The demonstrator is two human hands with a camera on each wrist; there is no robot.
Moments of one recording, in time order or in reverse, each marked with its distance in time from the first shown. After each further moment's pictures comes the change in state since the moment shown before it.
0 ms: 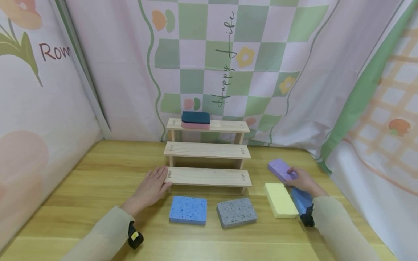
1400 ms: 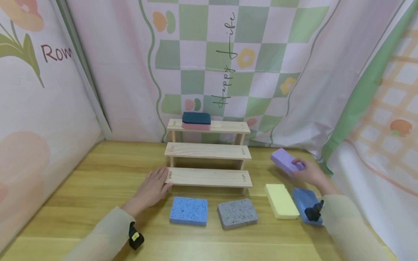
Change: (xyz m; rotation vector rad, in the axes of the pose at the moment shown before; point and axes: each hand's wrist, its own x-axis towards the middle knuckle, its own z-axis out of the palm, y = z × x) left_hand 0.000 -0.001 0.002 -0.004 0.002 -0.001; right_hand 0.002 -0.014 -0.034 0.066 0.101 -0.016
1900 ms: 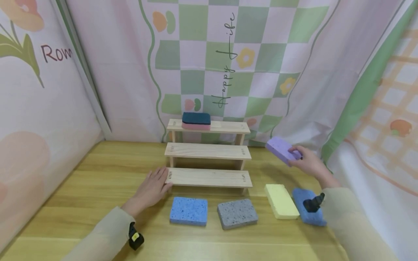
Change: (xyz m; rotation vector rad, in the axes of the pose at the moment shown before) left_hand 0.000 -0.001 -0.001 0.012 -0.002 -0.002; right_hand 0.011 -0.045 -0.024 0.005 -0.005 -0.025
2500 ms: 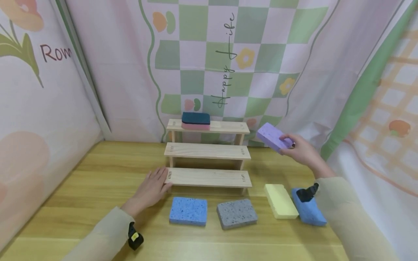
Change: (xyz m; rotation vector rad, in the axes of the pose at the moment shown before) left_hand 0.000 0.002 0.001 -0.023 0.013 0.009; right_hand 0.015 -0.046 -0.015 -0.008 0.020 -0.060
